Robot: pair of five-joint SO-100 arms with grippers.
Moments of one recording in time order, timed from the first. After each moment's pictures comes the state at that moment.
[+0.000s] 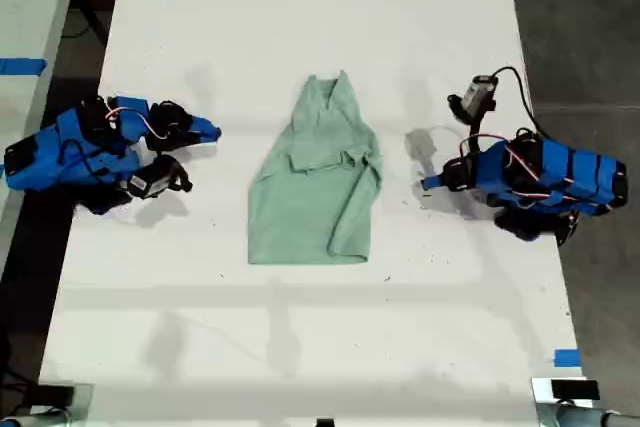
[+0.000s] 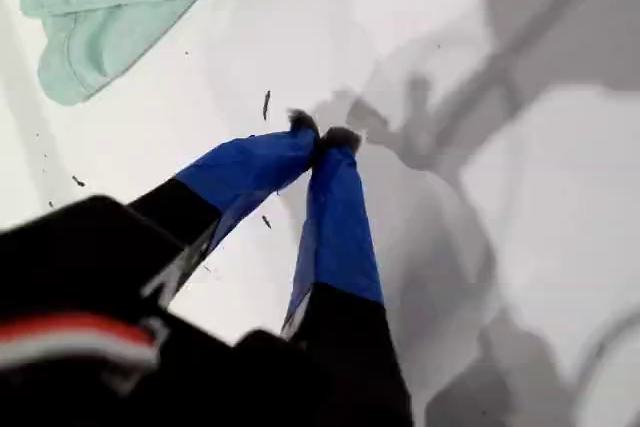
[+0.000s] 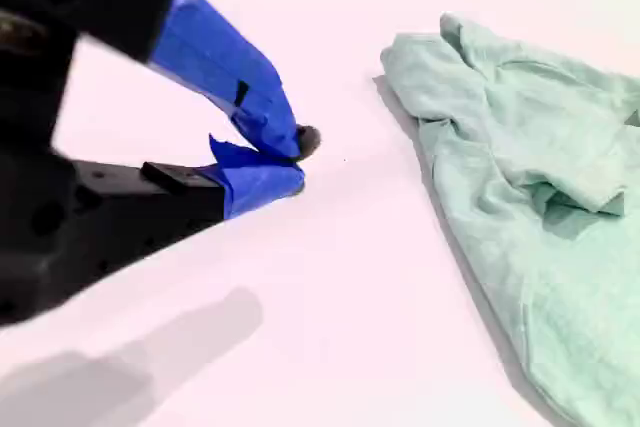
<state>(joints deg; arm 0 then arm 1) -29.3 204.8 186.2 58.4 -3.1 14.9 199.8 174.2 78.8 -32.7</state>
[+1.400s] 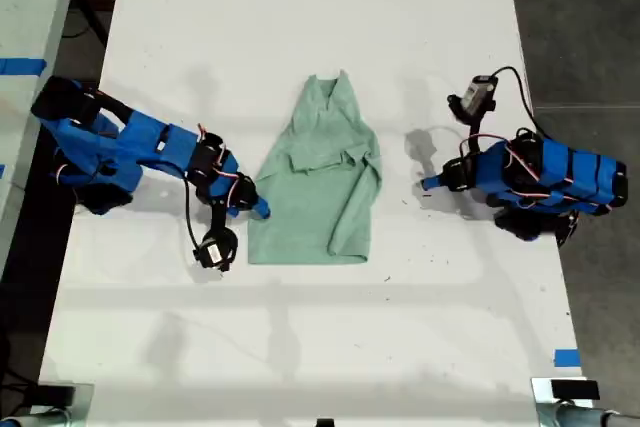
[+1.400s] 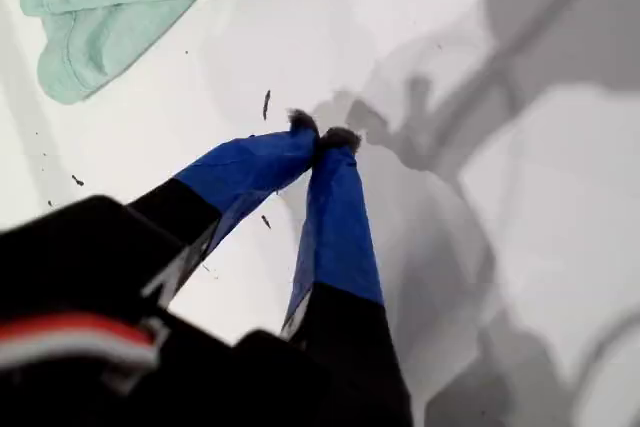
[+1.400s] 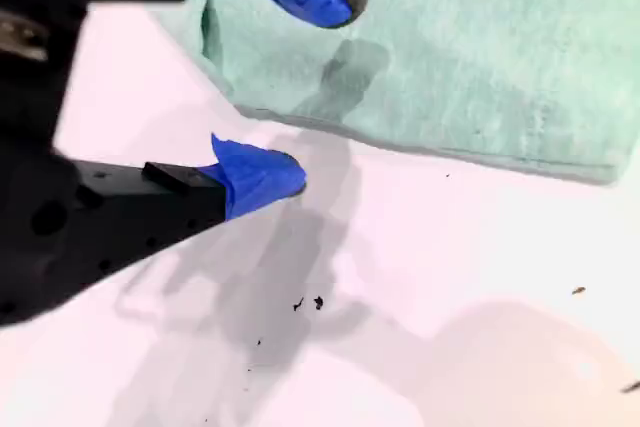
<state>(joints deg) 3.6 94.6 111.4 65.6 -10.5 14.9 199.8 174.2 78.8 -32.9</state>
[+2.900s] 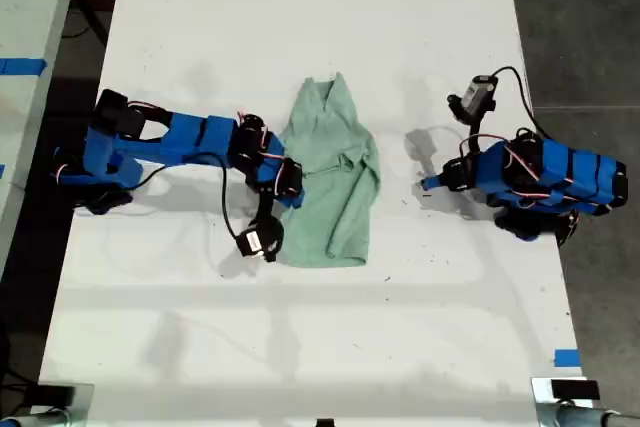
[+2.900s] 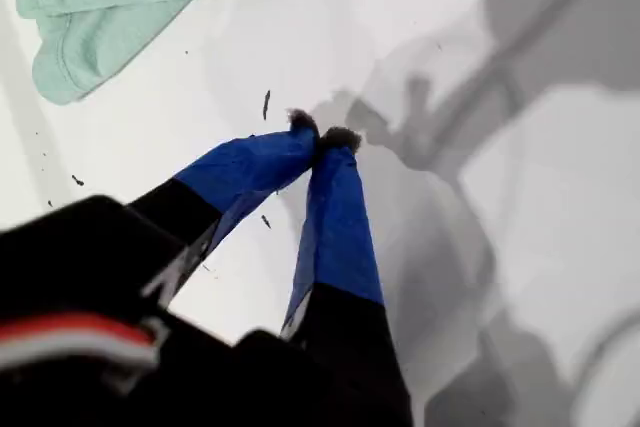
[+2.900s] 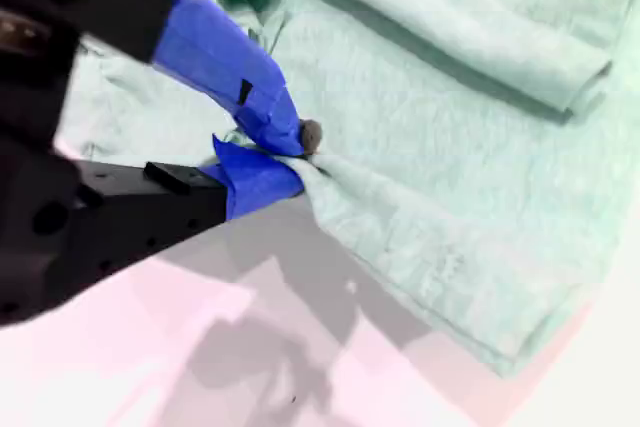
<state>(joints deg) -1.3 70.2 61.3 76.4 0.3 14.9 199.9 174.2 78.8 -32.9</state>
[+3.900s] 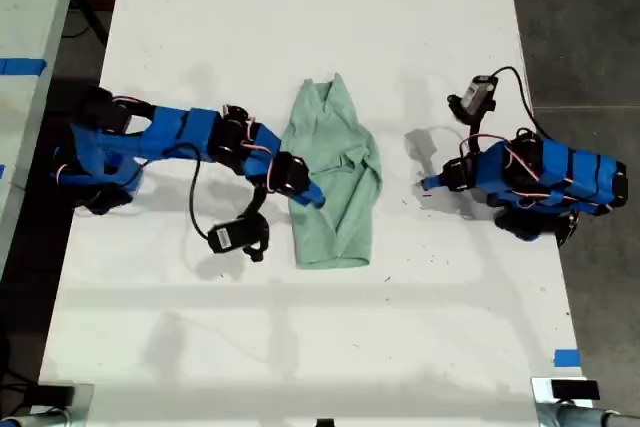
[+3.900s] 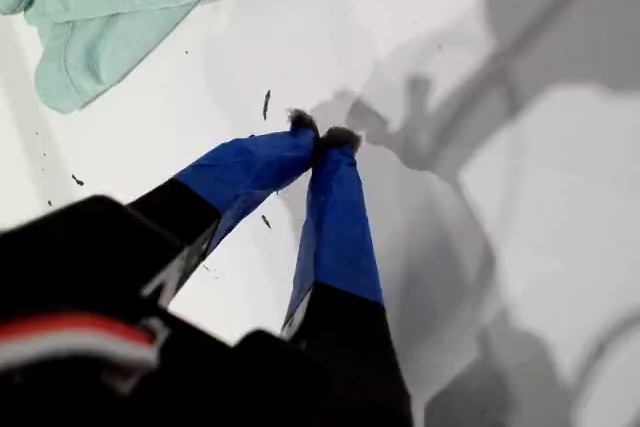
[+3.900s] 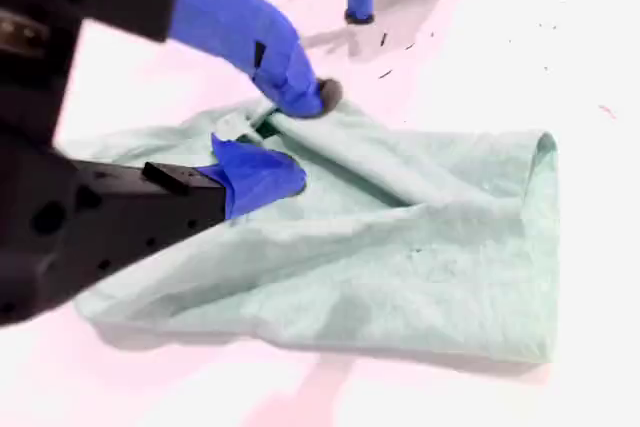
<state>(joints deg) 0.4 80.8 65.8 69.0 5.2 14.9 199.9 174.2 78.8 -32.9</state>
